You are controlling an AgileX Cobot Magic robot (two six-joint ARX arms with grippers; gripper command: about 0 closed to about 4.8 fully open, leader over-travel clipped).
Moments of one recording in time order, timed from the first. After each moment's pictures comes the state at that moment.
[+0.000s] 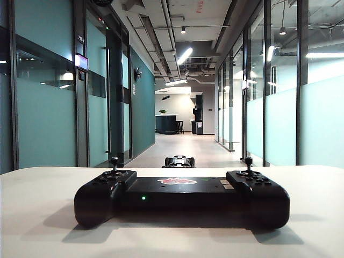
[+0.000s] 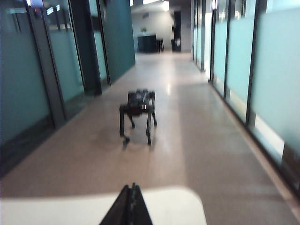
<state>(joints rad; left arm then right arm) -0.03 0.00 0.10 0.05 0.02 -0.09 0.00 0.02 0.18 0.00 0.02 0.05</state>
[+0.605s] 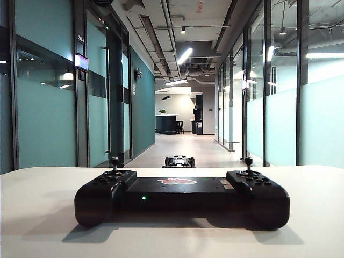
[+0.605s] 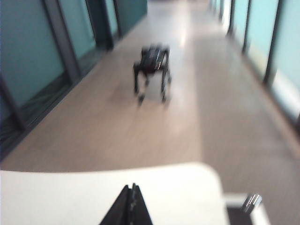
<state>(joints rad) -0.03 0.25 0.36 -0.09 0.04 -0.17 0.00 0.37 0.58 -0.30 -0.05 0.10</state>
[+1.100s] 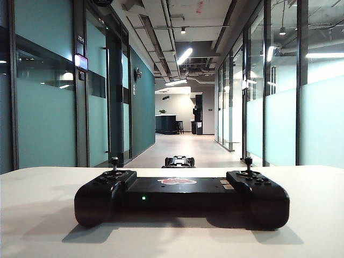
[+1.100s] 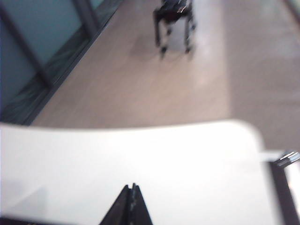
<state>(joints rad) -0.17 0.63 0.63 -0.21 0.14 -0.13 0.15 0.54 0.67 -0.41 -0.03 0.18</state>
